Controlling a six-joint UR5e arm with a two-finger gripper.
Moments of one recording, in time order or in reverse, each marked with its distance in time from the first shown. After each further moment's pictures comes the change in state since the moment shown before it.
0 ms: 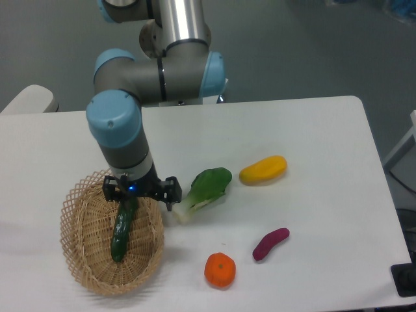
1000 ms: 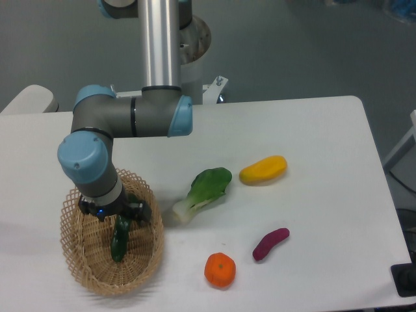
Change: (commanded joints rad) arm -0.095 -0.117 -0.012 0.084 0.006 0.041
